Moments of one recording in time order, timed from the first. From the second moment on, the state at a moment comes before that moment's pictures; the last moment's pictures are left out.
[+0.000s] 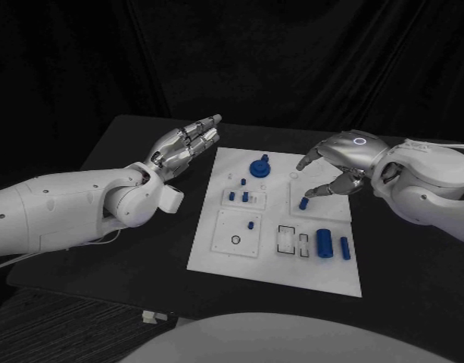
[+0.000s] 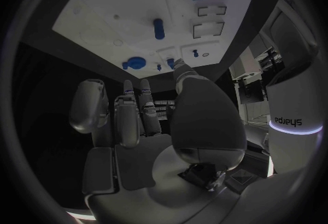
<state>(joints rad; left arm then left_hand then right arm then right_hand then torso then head) 1.17 -0.94 -0.21 1.49 -0.10 -0.07 0.68 1.37 0.15 -0.22 0.29 0.58 0.26 0.08 0.03 0.03 0.01 0.06 0.25 0.03 0.00 0.06 0.00 0.00 0.11 0.01 0.11 0.01 0.04 1.36 -0.86 -0.21 1.62 -1.79 -0.18 -0.09 1.20 -0.27 0.14 0.30 0.06 0.83 -0.01 0.12 0.14 0.78 0.07 0.15 0.09 1.47 -0.03 1.46 1.31 0.09 1.45 0.07 1.15 1.31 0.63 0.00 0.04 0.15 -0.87</state>
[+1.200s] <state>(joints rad) 1.17 -0.94 -0.21 1.48 -0.10 -0.07 0.68 1.41 0.15 -0.21 0.29 0.60 0.27 0.09 0.04 0.03 0.01 0.06 0.26 0.03 0.00 0.06 0.00 0.00 0.12 0.01 0.13 0.01 0.04 1.23 -0.80 -0.21 1.51 -1.71 -0.17 -0.05 1.45 -0.16 0.28 0.21 0.27 0.84 0.06 0.08 0.10 0.96 0.07 0.18 0.08 1.47 -0.03 1.46 1.31 0.09 1.46 0.07 1.18 1.31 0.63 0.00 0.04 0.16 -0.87</state>
